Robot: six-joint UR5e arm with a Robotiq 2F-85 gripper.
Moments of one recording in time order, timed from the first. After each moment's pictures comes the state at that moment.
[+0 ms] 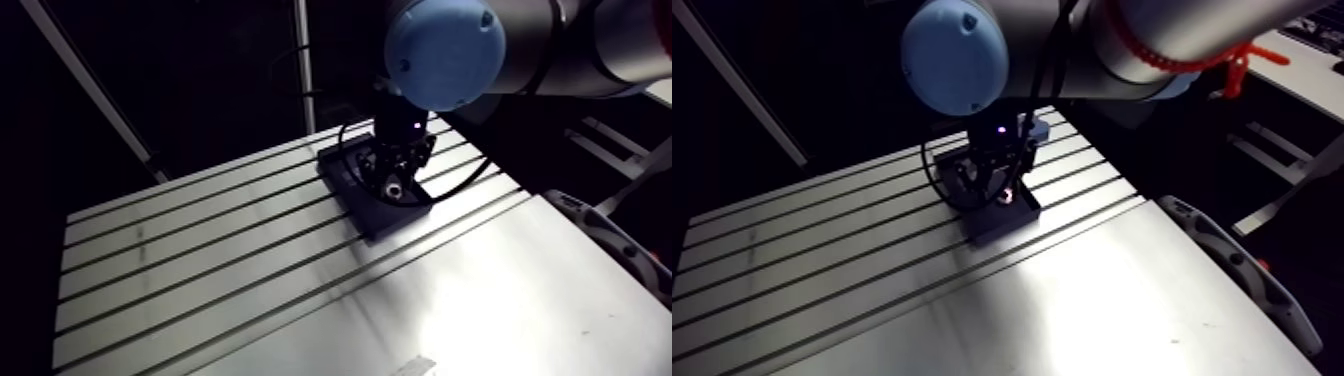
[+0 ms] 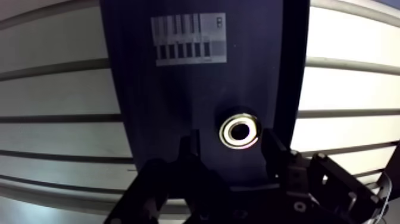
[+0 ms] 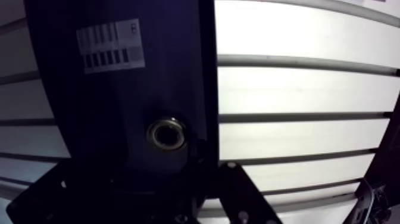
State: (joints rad) arm -0.49 -1.14 1.88 -2.16 -1.65 -2.04
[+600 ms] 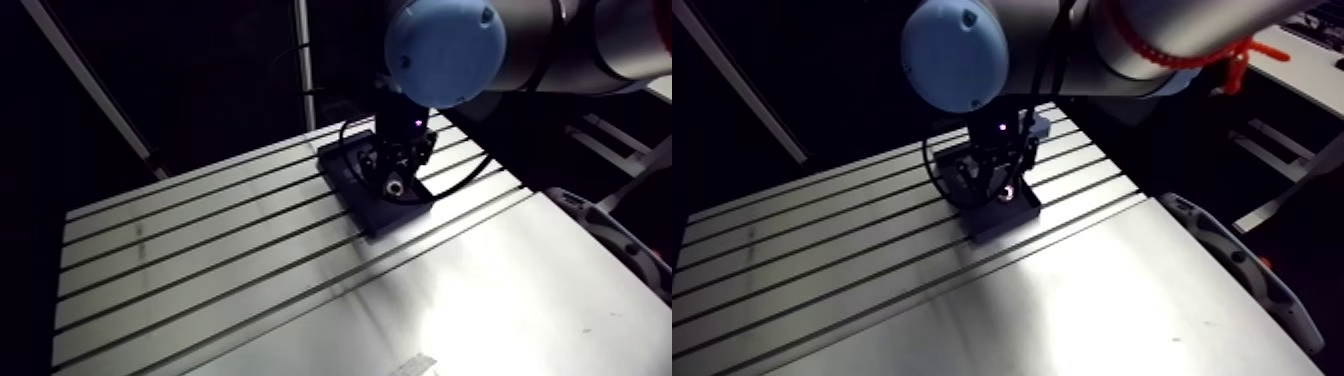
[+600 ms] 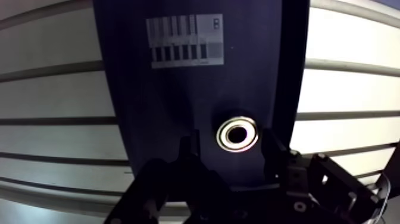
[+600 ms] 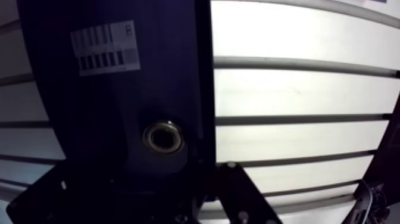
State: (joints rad) arm -0.49 -1.13 1.87 -2.16 -1.66 -2.04
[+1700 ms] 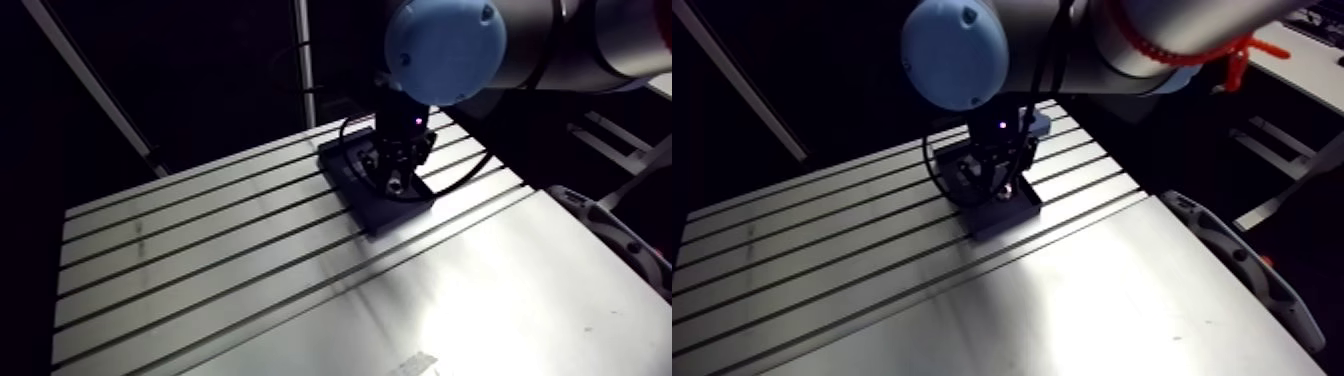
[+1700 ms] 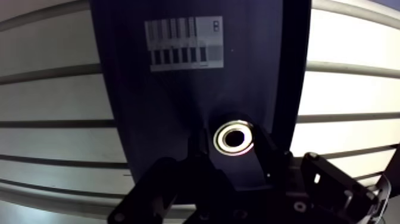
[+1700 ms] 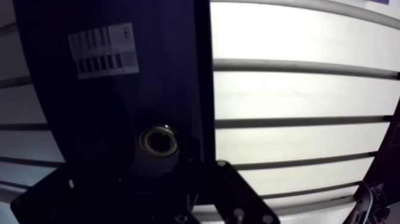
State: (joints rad) arm -0.48 -1.12 1.87 -2.16 -1.66 -2.04
